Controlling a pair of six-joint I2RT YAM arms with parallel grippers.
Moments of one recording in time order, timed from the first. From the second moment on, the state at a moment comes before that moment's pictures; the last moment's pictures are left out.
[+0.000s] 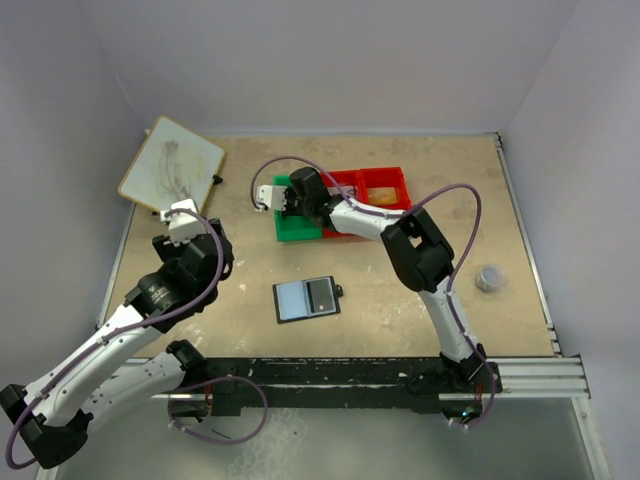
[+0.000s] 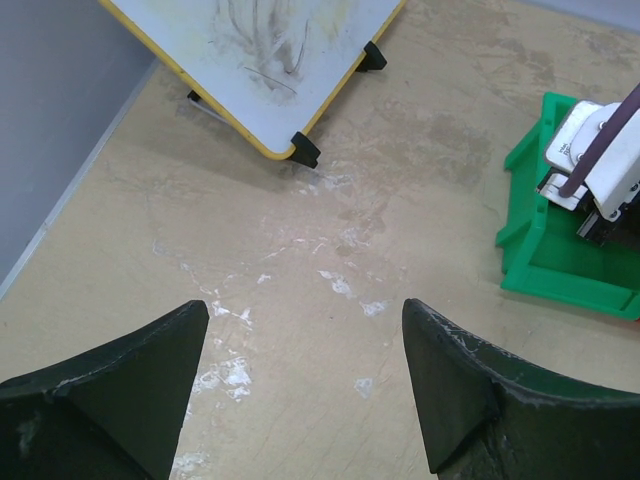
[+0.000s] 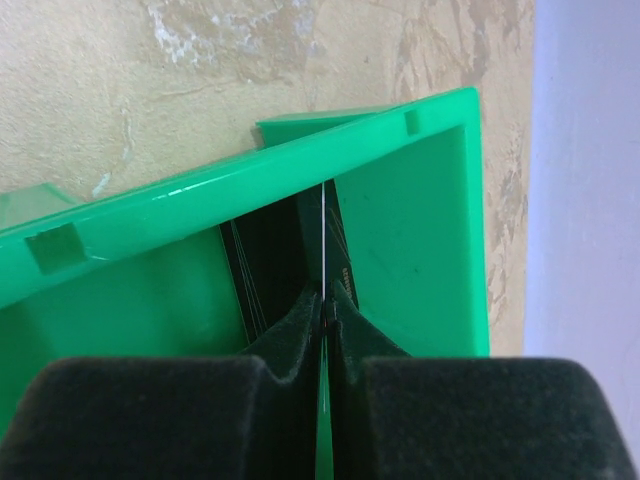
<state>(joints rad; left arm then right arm) -0.72 0.76 0.83 -0.73 -0.98 -0.62 0.73 2.26 1.67 -0.02 0.04 -0.94</state>
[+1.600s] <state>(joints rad) -0.72 0.85 0.83 -0.74 -0.94 -0.62 0.68 2.29 1.73 -0.10 -0.04 -0.90</state>
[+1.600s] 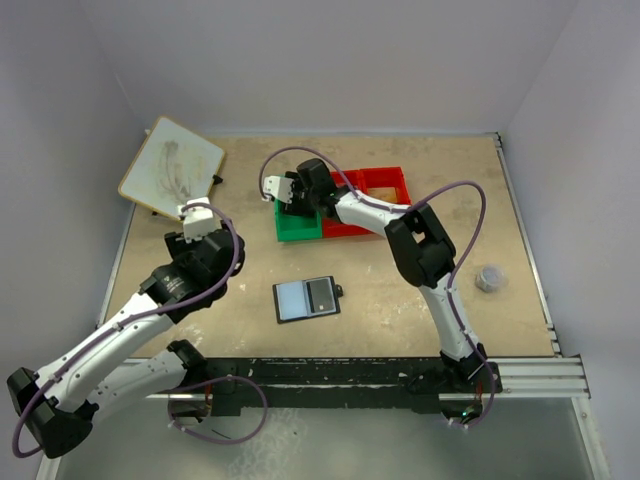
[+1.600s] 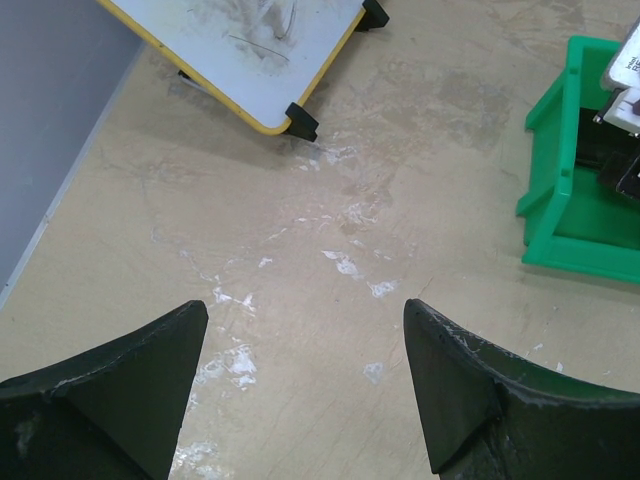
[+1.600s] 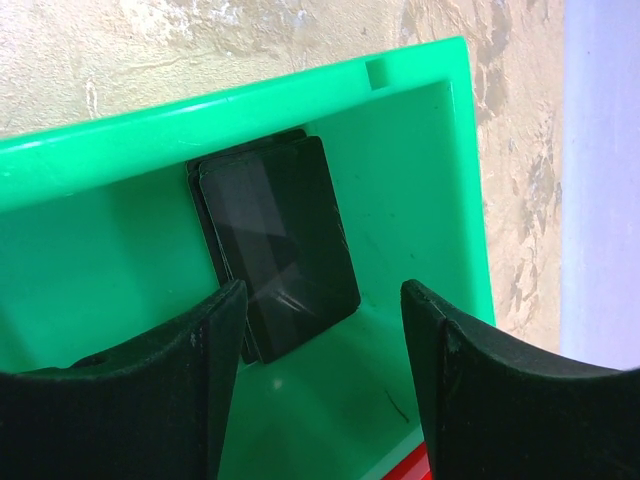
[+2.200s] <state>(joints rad) -0.72 0.86 0.83 -0.74 -0.92 -0.61 0.68 1.85 1.27 0.30 0.07 -0.51</state>
